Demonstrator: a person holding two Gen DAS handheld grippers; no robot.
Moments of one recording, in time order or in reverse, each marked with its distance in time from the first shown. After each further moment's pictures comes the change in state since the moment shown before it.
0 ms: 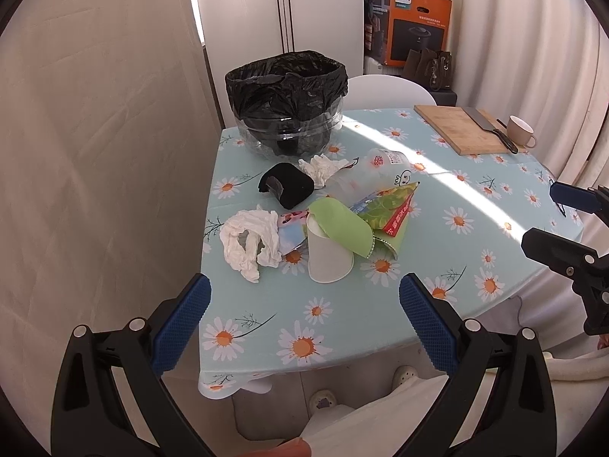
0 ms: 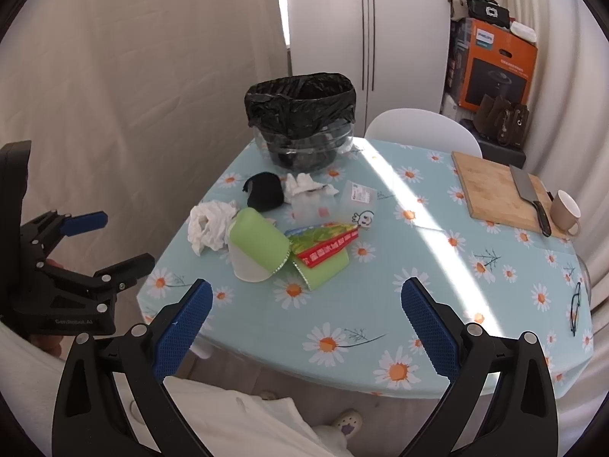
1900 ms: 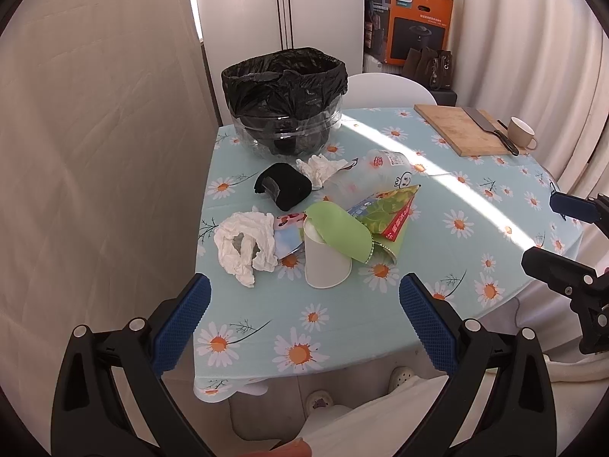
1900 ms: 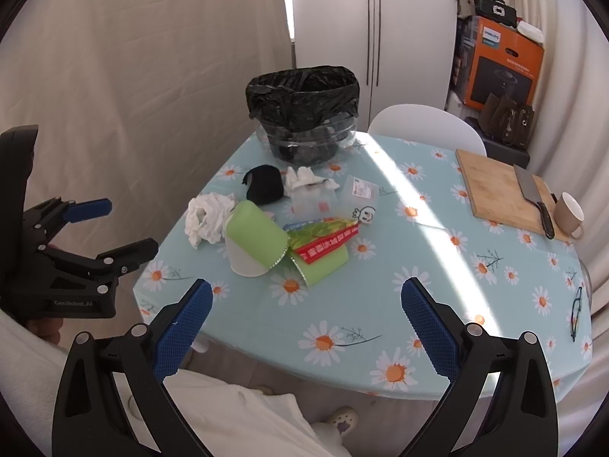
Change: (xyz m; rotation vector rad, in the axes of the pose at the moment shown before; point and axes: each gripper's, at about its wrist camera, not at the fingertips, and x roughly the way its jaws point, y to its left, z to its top) left arm 0.011 0.002 0.008 -0.010 0.016 -0.014; right arm 0.007 -0.006 -0.004 -0.021 0.023 0.015
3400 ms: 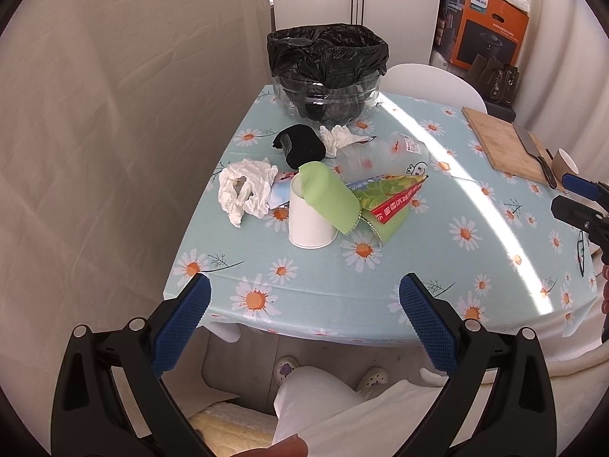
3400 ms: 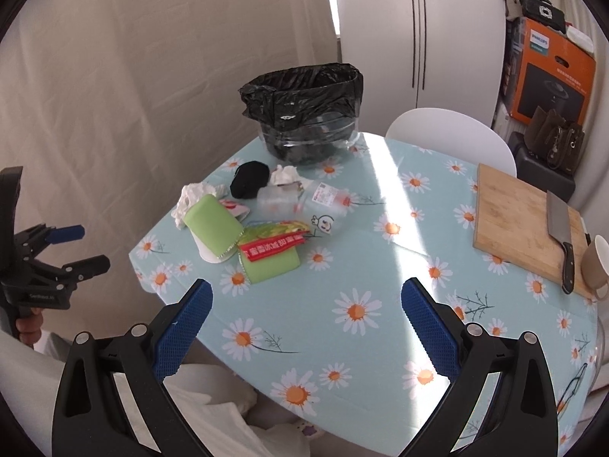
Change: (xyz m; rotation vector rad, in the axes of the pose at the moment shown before) left arm -0.006 -0.068 -0.014 -0.260 0.112 0.186; right arm 0.023 -0.145 0.026 -0.150 0.024 0.229
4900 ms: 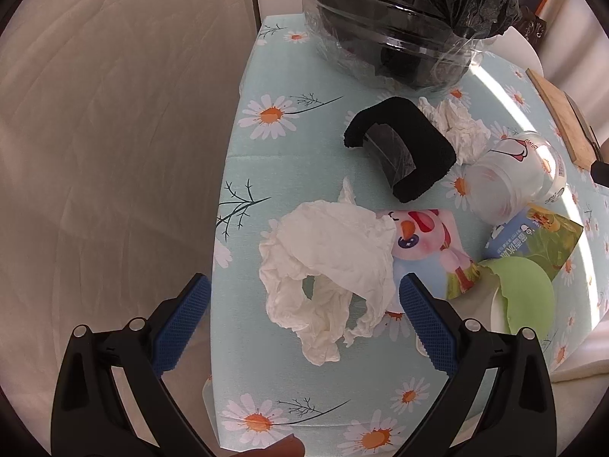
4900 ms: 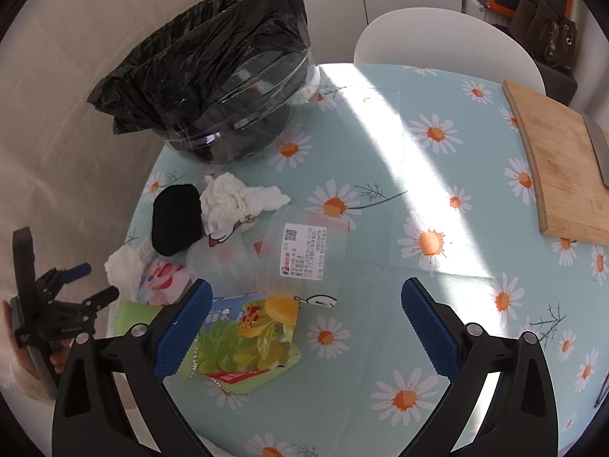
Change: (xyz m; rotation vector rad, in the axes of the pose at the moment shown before) left arm 0.219 0.101 0.117 0.125 0.284 -0.080; right arm 0.203 -0.034 0.101 0.350 0.298 -0.061
